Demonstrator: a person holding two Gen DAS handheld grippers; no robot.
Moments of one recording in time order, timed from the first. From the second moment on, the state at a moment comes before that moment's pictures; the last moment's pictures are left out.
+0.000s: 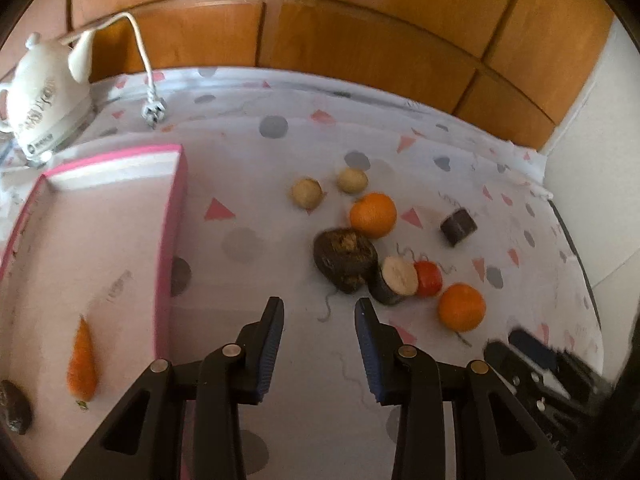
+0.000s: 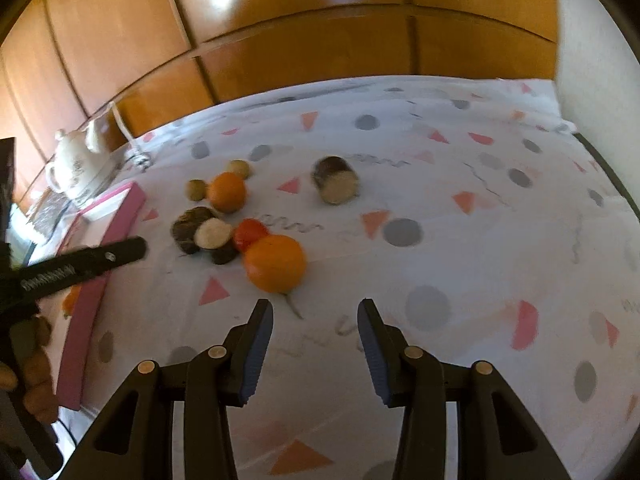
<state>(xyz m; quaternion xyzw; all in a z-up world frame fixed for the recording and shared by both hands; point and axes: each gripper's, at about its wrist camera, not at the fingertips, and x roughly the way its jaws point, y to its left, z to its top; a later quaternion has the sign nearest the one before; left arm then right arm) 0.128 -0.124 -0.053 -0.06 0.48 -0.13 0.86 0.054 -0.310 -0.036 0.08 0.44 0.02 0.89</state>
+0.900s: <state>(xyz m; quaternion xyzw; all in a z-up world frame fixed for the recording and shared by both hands) 0.146 -0.172 -0.062 -0.09 0.49 -0.18 0.85 0.077 -0.313 -0.053 0.03 0.42 0.00 0.91</state>
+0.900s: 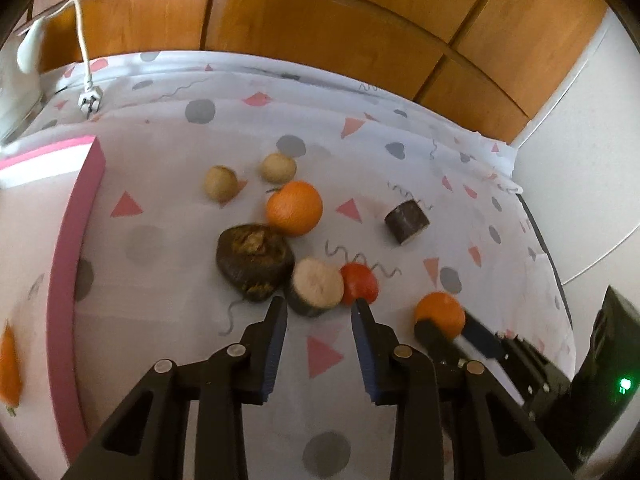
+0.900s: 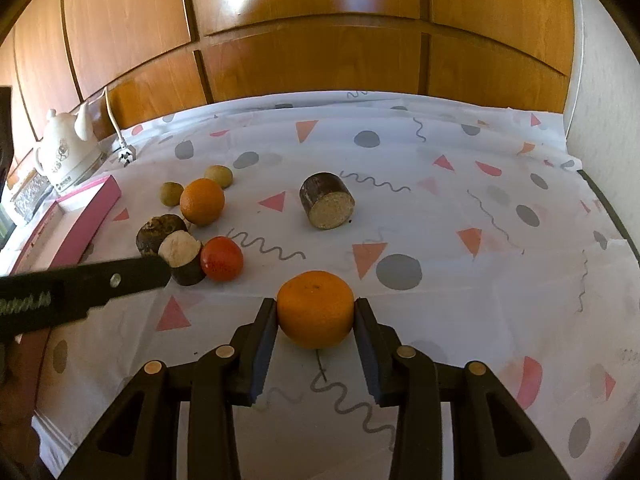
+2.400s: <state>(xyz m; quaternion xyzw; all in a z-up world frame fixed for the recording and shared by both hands) 0.136 -0.185 -0.071 -0.06 0.51 -0.17 0.84 0.074 -0.319 -0.062 0.07 0.42 0.02 0.91</state>
